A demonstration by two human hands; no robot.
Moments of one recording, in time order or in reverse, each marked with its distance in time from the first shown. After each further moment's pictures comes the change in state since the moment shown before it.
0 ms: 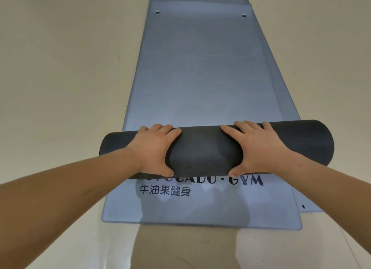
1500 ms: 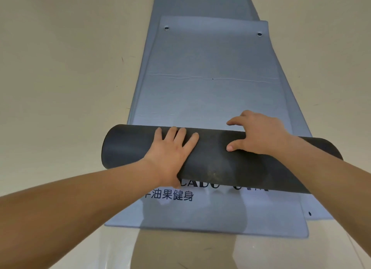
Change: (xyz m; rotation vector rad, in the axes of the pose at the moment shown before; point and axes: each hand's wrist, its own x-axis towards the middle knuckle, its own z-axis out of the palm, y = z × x) left_hand 0.006 0.039 0.003 0.260 -0.083 -0.034; right_hand 0.025 0.002 -0.042 0.292 -0.046 0.175
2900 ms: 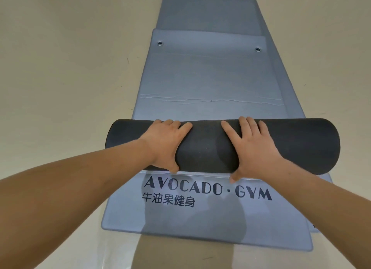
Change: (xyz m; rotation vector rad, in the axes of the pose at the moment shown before) left_hand 0.028 -0.050 -0.003 -0.167 0.092 0.034; right_hand 0.004 -0.016 0.037 -0.379 0.026 -0.068
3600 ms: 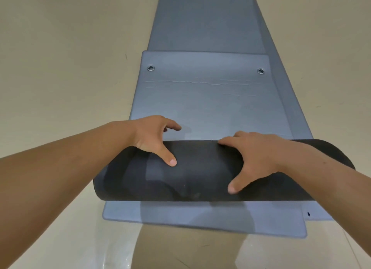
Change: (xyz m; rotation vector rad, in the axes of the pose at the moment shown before) left_hand -0.028 -0.023 -0.029 -0.597 -0.292 -0.137; right_hand -0.041 0.006 -0.037 0.273 -0.319 -0.182
